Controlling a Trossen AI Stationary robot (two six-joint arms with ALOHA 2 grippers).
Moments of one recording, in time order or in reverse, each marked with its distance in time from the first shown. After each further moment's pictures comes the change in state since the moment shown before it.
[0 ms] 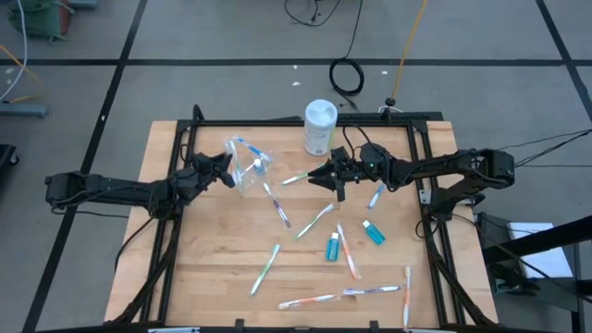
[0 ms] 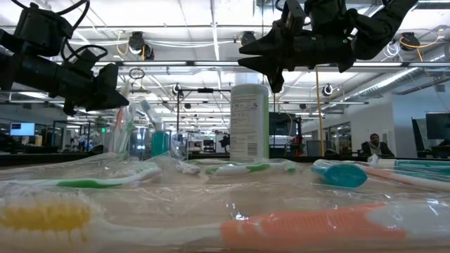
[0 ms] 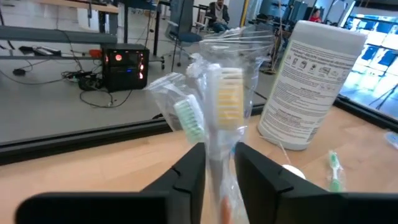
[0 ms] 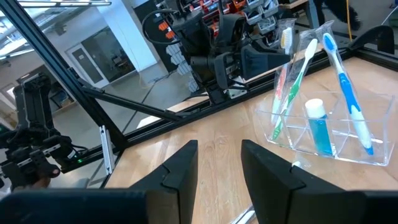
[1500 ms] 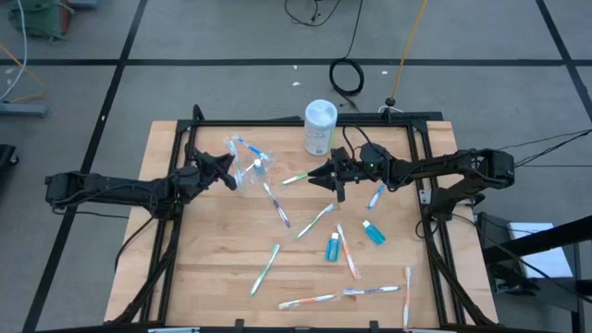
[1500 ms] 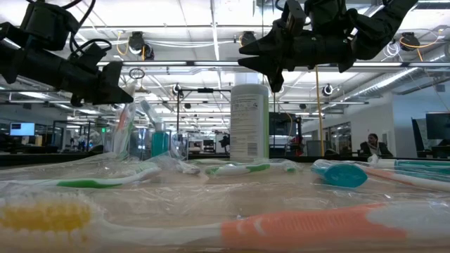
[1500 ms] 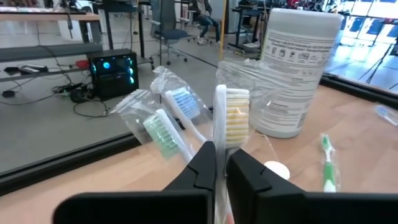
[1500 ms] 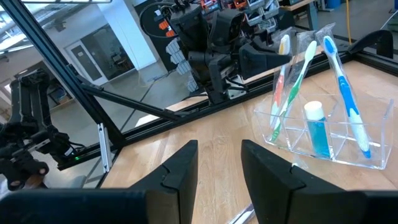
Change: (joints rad) left arm 0.000 0.000 0.060 -0.077 0.061 0.117; right arm 0.000 0.000 0.000 0.000 0.000 -0.023
